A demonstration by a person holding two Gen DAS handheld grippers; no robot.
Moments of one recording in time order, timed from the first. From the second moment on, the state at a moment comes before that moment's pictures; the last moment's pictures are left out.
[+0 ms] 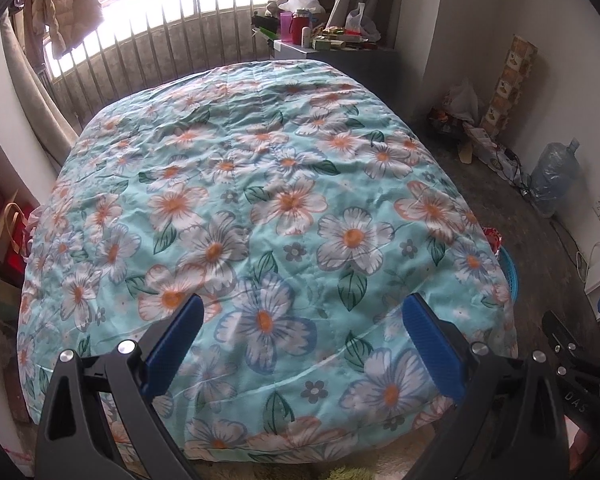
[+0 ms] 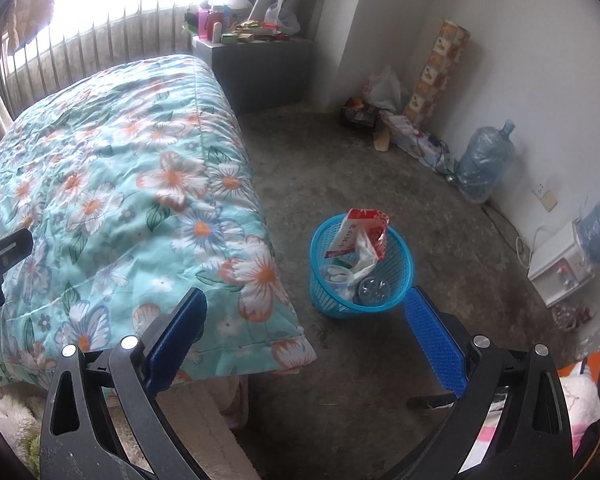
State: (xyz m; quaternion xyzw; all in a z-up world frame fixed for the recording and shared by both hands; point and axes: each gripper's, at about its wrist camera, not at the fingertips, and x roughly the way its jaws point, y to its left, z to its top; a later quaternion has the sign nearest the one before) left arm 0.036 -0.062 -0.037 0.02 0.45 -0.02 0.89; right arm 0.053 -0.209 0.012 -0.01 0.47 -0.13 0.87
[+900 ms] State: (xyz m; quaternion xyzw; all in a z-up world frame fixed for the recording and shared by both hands) left arm 0.037 -0.071 -0.029 0.03 0.44 -0.03 0.90; right arm 0.054 -0.212 0.020 -0.01 0.46 -0.14 0.88
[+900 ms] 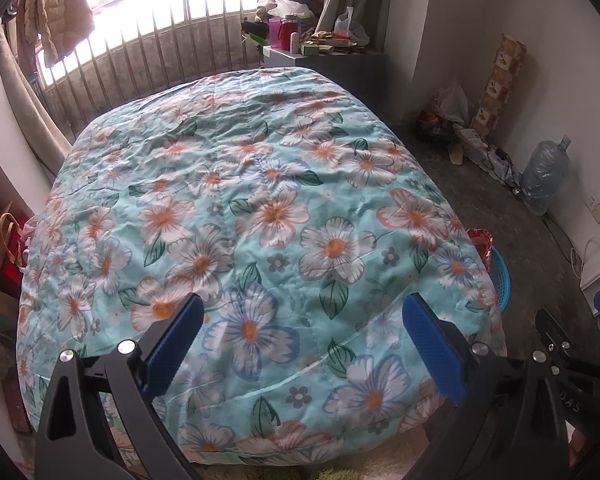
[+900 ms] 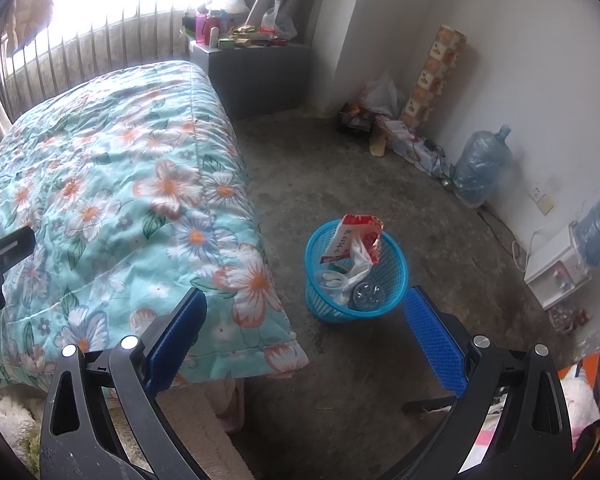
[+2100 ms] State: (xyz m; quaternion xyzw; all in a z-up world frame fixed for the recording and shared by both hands) left arm 0.039 -0.065 -0.031 0.02 0.45 -0.03 0.89; right arm 0.054 -0.208 0.022 -0.01 0.46 -0.14 0.88
